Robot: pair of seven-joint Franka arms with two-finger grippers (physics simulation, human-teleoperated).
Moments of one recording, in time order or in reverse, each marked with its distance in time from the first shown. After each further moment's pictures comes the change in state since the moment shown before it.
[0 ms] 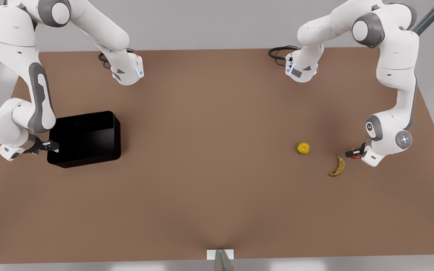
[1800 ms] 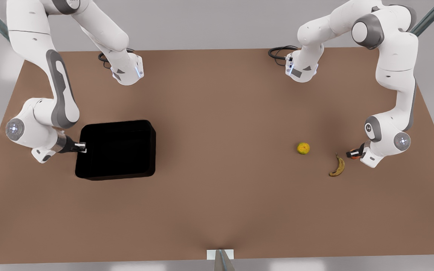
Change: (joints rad) left arm -0.009 0.014 0.000 0.014 0.006 -0.011 -0.017; right arm -0.021 -0.081 0.394 0.030 0.157 -0.269 0.349
